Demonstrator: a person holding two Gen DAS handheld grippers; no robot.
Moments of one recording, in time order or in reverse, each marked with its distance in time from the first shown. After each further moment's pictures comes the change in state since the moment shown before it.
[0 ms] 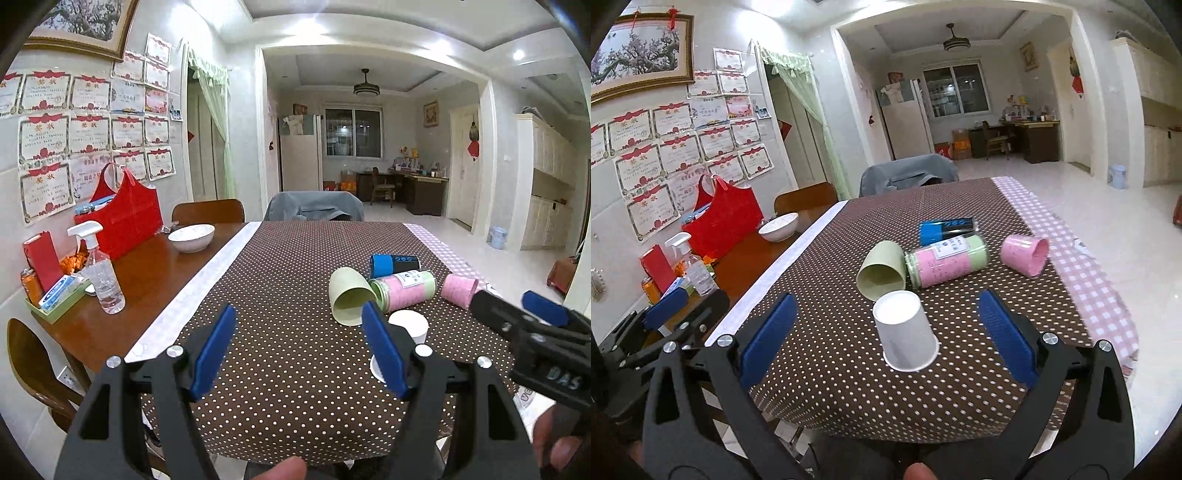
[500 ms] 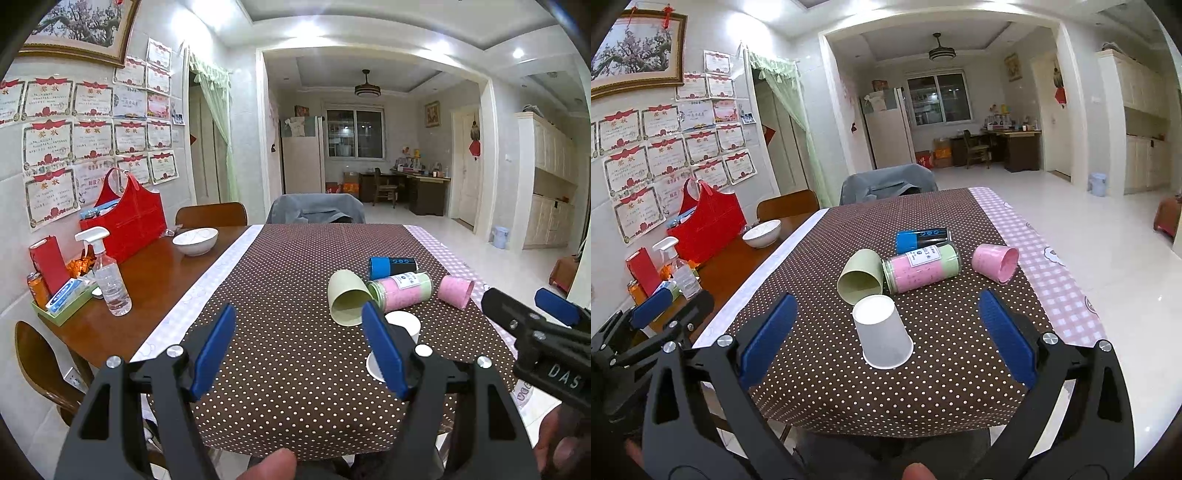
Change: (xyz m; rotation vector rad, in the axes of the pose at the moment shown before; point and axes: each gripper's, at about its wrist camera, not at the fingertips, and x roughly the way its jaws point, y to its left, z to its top) left arm -0.018 -0.005 0.006 0.005 -0.003 0.010; right arm -0.015 -0.002 0.004 -0.002 -0.020 -0.067
